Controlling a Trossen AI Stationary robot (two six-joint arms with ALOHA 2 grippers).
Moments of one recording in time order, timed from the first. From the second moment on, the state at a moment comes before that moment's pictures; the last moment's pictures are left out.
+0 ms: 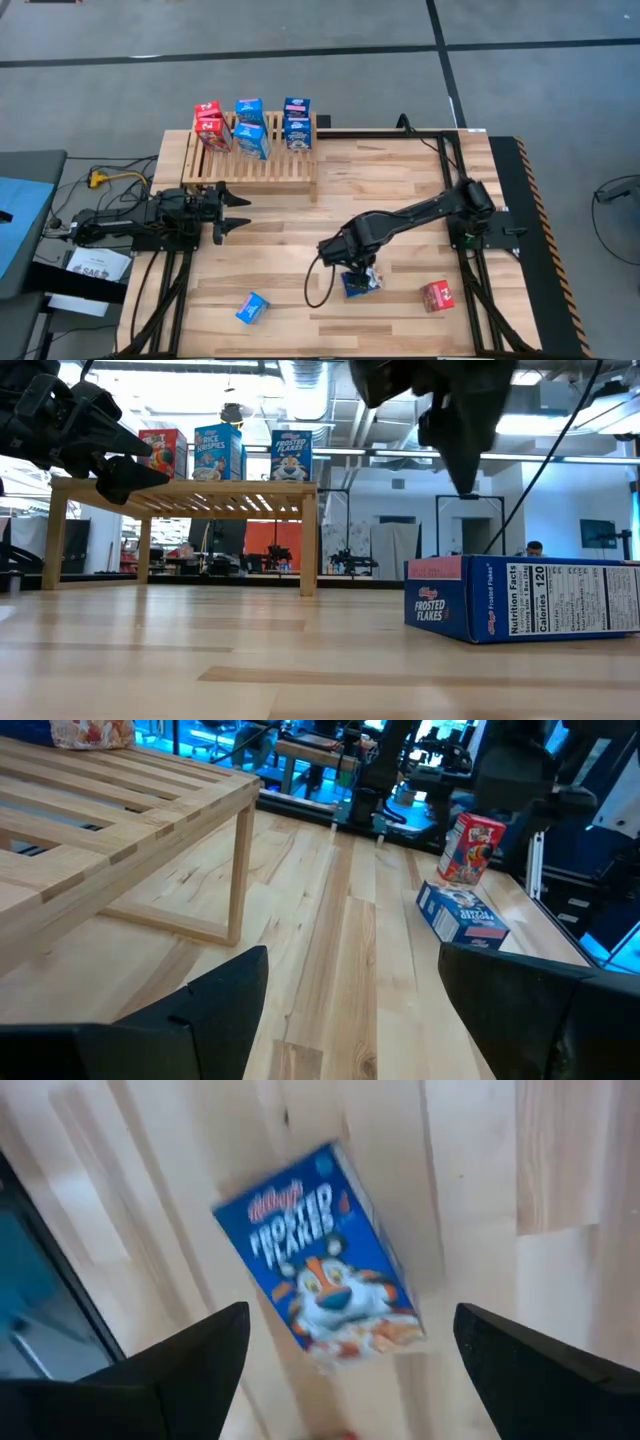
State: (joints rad) left arm 0.08 0.01 0.06 -0.12 -0.04 -0.23; right arm 0.28 1.98 1.74 -1.29 -0.16 0.50
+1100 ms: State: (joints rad) left arm 0.08 0.01 0.06 -0.12 -0.04 -0.23; right arm 0.37 1.79 1.24 -0.78 -0.10 0.29
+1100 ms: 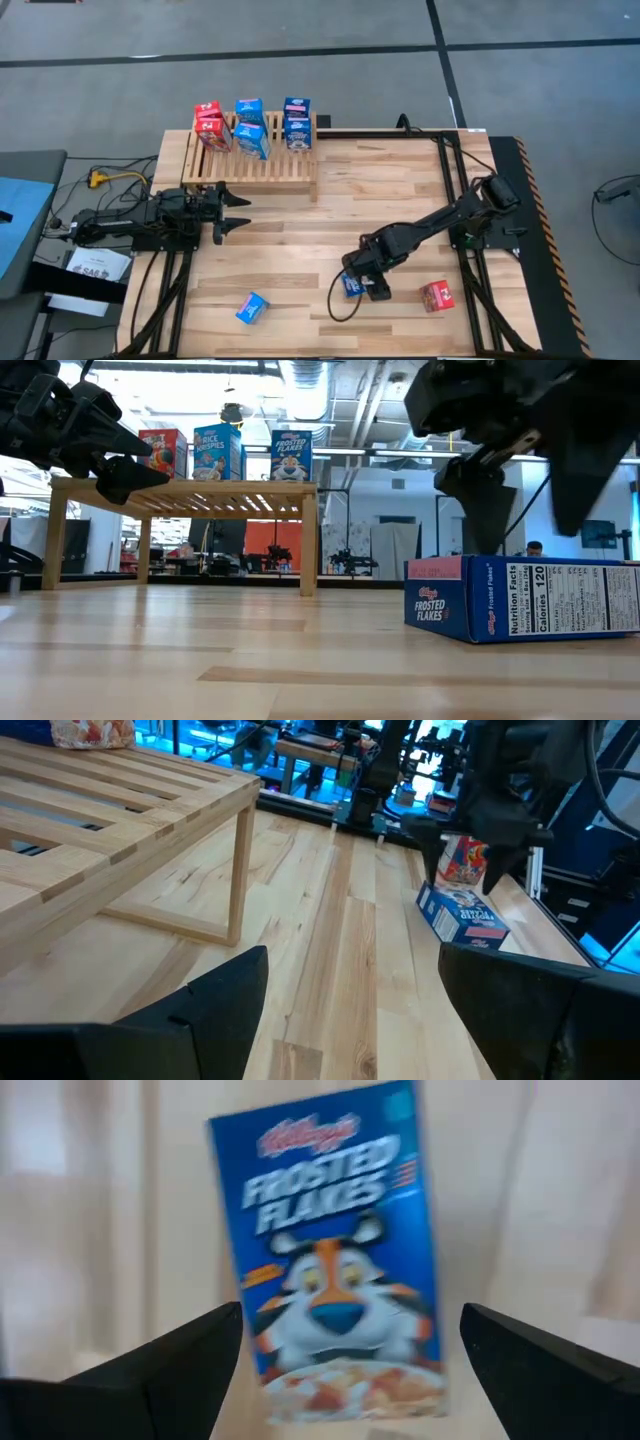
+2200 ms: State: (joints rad) left arm 0.08 0.01 0.06 -0.12 -0.04 -0.23; right arm 0.32 1.79 1.20 -0.75 0.14 0.52
